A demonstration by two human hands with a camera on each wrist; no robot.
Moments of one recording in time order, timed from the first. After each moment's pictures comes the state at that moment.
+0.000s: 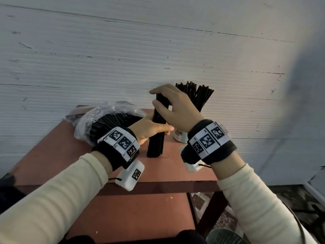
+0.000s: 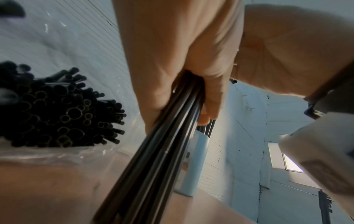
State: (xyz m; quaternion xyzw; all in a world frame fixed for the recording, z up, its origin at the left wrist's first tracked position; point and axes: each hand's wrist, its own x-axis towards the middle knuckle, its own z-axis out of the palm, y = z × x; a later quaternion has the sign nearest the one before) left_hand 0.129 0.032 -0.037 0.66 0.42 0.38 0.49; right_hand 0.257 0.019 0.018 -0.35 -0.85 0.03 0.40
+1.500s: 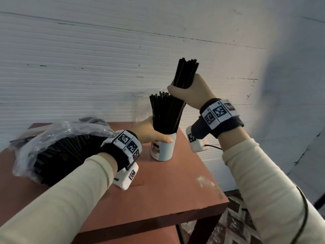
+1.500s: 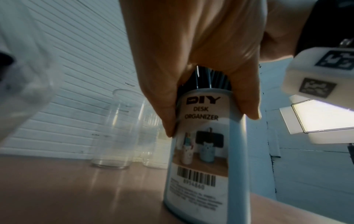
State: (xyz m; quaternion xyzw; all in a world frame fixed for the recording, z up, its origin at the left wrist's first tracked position) left_hand 0.198 0.122 -0.032 0.74 0.47 0.28 0.40; right_hand 0.356 0.102 0.073 -0.50 -0.73 0.12 0.45
